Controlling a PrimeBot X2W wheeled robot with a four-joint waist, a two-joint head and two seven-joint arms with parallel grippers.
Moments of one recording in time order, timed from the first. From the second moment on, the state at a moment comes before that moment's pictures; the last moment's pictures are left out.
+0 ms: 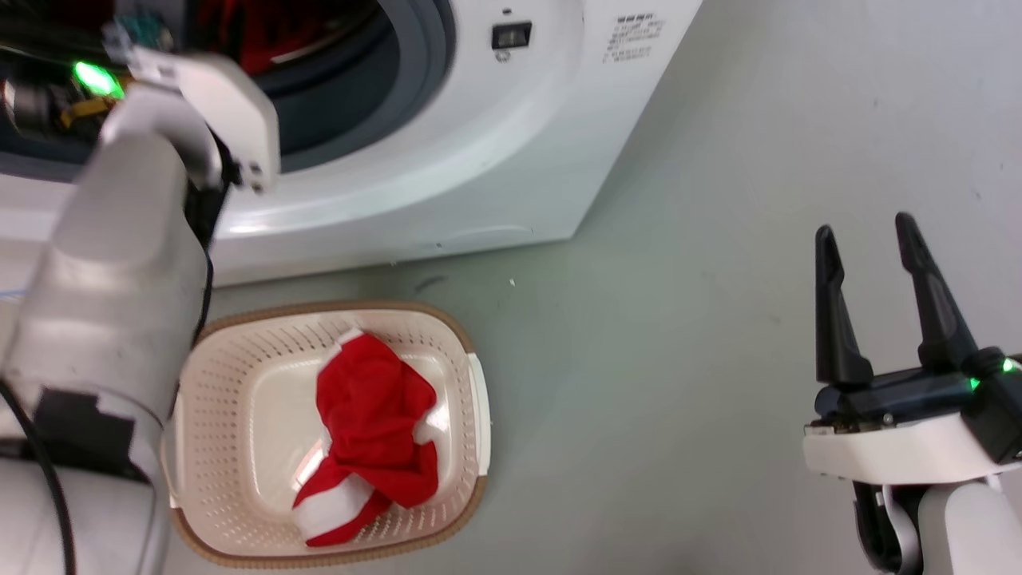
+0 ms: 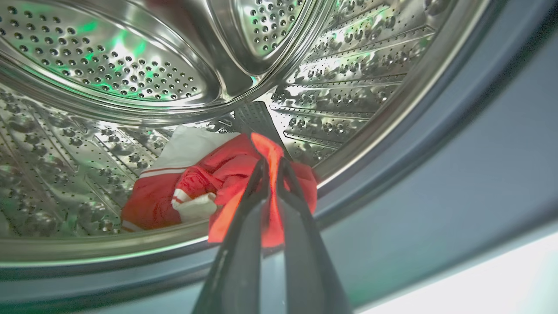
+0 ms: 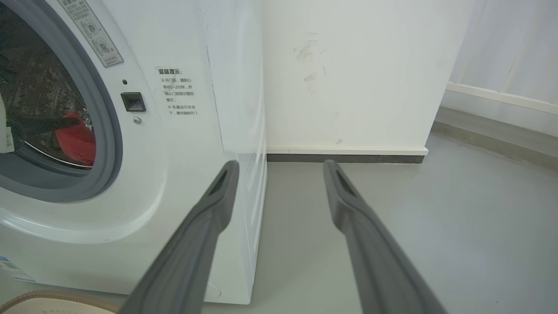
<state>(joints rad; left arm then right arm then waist) -1.24 0.29 -0.43 1.20 -0.28 -0.13 -0.18 -0.16 -0.05 0.01 -0.13 0.09 0.13 -0.26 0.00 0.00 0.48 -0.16</state>
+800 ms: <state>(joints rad) -0.50 0.28 -0.50 0.67 -0.40 -0.07 -0.26 0.03 -0.05 0.04 -0.09 0.05 0.13 -0.26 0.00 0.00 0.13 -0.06</state>
